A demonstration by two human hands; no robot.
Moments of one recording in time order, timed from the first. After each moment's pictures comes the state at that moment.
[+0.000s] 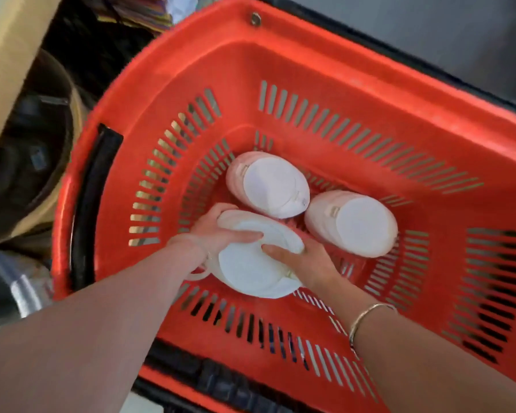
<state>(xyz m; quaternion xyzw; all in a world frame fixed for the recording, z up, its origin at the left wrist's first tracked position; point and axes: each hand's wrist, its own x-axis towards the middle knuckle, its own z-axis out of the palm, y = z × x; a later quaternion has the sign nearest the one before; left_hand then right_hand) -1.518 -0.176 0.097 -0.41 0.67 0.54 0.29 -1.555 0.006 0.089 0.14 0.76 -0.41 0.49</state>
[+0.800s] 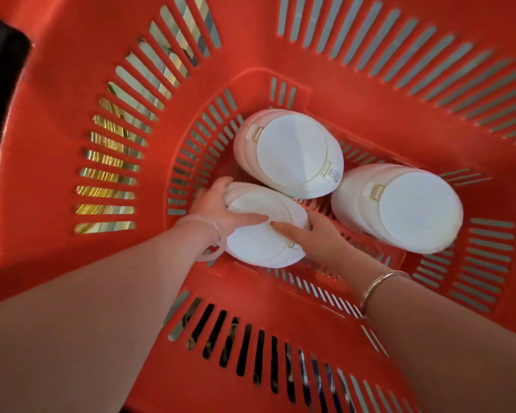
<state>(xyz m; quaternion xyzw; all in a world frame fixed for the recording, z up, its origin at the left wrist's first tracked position) -1.523 -0.198 -0.005 -0.39 0.79 0.40 0.27 -1.567 -0.016 -0.027 0.07 0.73 -0.45 0.51</state>
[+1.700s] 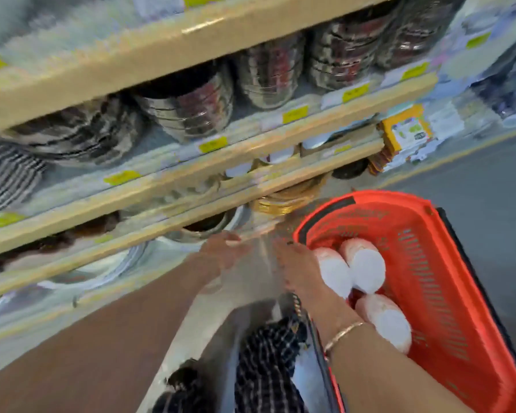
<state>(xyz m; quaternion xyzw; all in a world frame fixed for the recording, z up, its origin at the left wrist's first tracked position) -1.275 -0.213 0.417 -0.66 0.46 0.60 0.01 -1.418 -0.146 0.413 -0.19 0.76 -0.27 0.57</state>
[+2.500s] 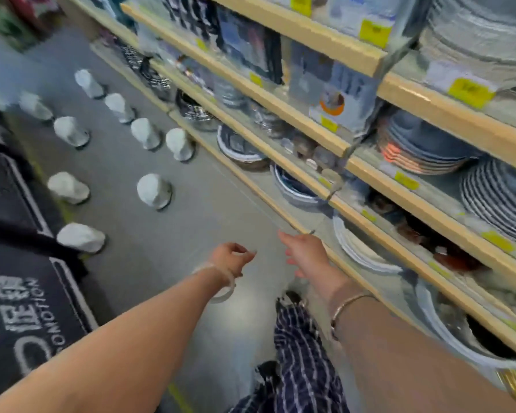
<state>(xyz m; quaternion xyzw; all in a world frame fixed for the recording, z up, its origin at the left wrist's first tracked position) -0.699 0.105 0.527 -0.83 0.00 0.44 -0.35 -0.785 -0.018 0.542 -0.62 0.50 0.08 0.60</state>
